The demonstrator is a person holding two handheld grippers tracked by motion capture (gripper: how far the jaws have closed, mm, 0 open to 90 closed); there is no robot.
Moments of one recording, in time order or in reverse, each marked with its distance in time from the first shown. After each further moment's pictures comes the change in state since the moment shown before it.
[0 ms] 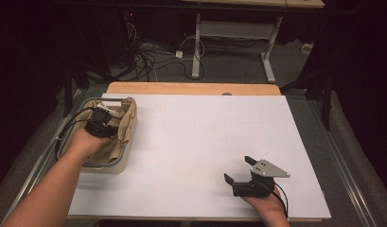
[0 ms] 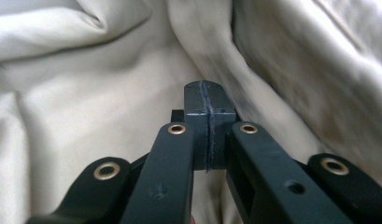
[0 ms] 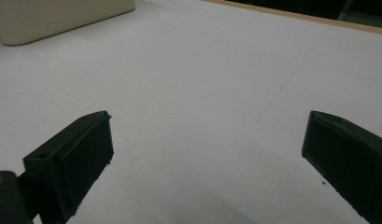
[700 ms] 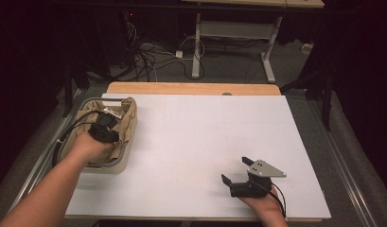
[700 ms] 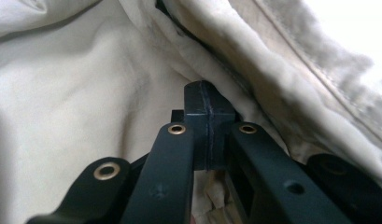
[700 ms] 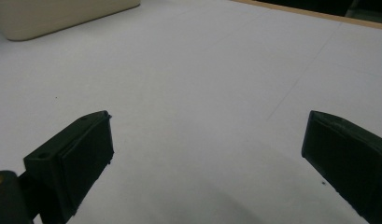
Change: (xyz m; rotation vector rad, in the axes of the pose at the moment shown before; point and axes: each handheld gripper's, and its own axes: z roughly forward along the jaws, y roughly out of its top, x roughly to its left) left arm -0.023 0.003 -0.001 0.097 -0.018 0.039; right arm 0.004 0.000 0.005 0.013 0.013 -0.011
